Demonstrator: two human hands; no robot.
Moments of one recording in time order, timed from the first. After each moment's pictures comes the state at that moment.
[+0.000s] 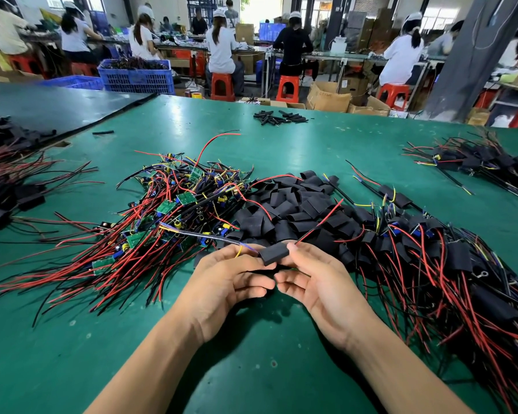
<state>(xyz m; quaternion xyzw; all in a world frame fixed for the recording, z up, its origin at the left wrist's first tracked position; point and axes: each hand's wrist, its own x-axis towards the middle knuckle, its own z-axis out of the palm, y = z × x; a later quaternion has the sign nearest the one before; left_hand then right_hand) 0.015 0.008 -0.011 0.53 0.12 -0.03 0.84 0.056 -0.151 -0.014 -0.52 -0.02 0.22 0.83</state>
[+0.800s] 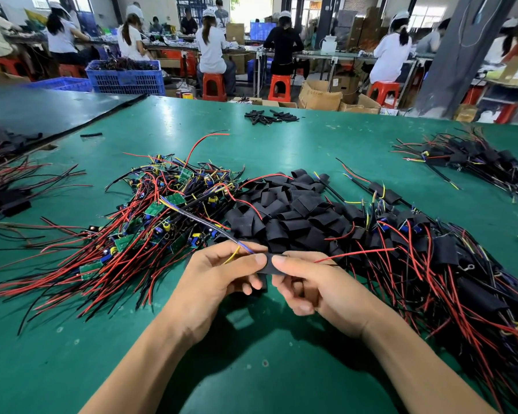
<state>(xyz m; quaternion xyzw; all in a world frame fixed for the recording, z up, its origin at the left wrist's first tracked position) 0.013 0.005 -0.011 0.60 0.03 0.03 0.80 0.063 -0.175 -0.006 -0.62 -0.18 0.31 0.70</state>
